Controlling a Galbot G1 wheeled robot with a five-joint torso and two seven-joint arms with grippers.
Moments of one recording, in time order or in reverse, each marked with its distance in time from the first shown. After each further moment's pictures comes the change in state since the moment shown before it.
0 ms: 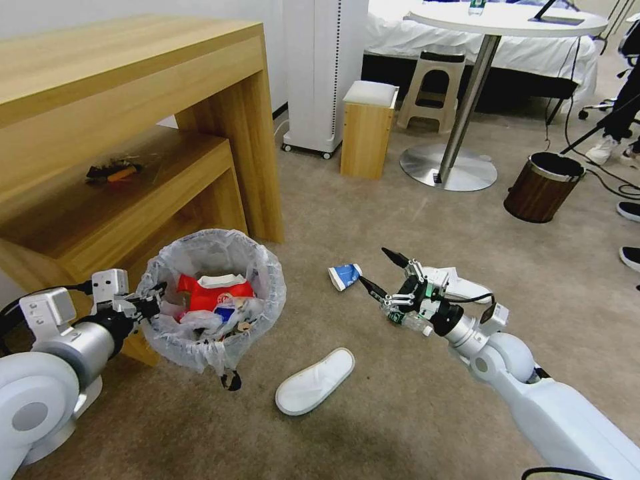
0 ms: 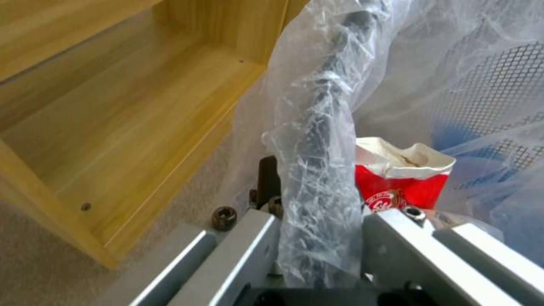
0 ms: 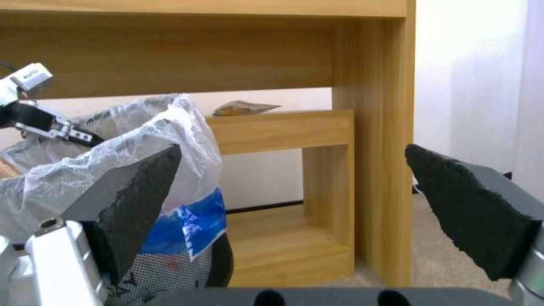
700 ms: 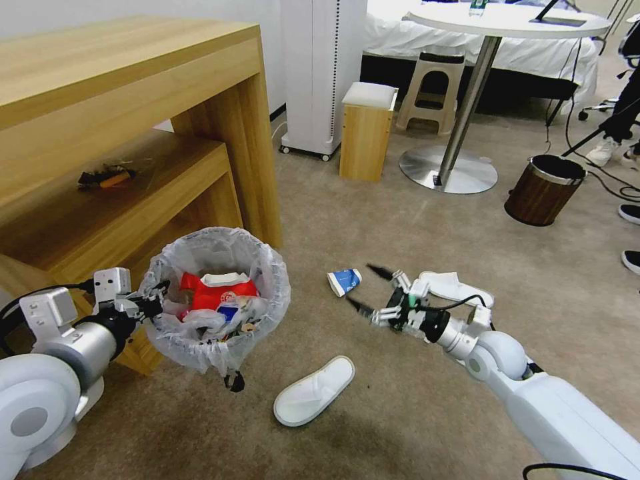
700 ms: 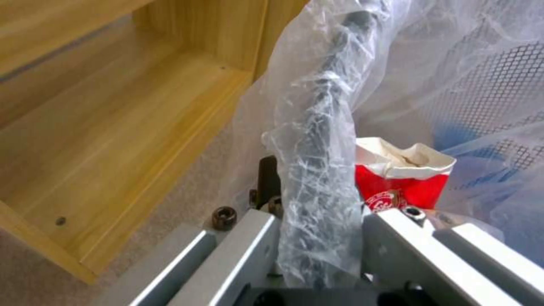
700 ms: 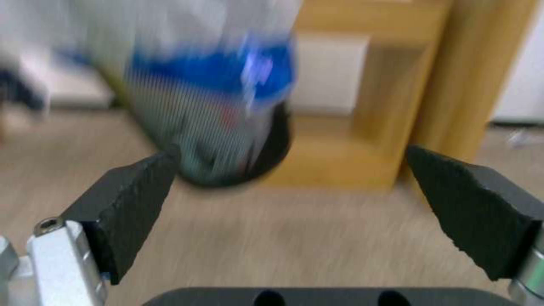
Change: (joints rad) left arm 0.006 -0.011 0.014 -0.049 0.002 0.002 -0.011; right arm 0.089 -0.029 -0.112 -0.090 -0.262 -0.131 -0.149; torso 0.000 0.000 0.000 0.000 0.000
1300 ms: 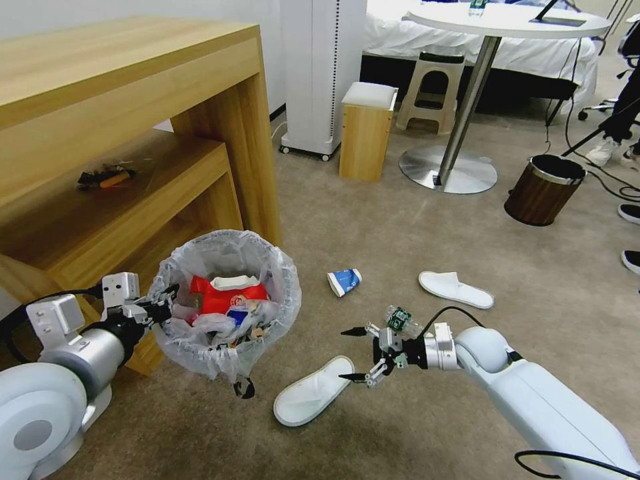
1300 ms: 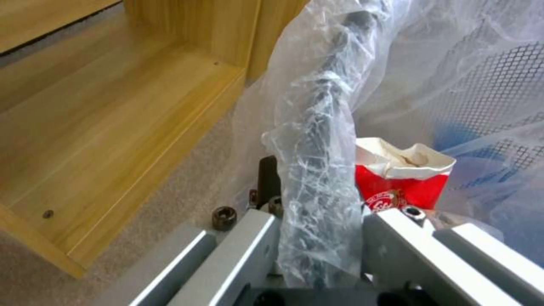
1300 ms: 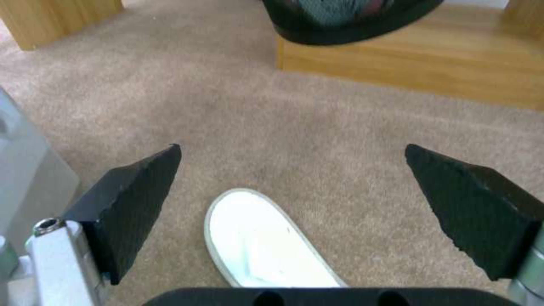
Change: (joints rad) left arm 0.005 -0.027 0.012 -0.019 0.005 0.003 -0.009; right arm 0.123 0.087 -0.114 -0.217 -0.226 -0.046 -0.278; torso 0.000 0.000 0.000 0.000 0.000
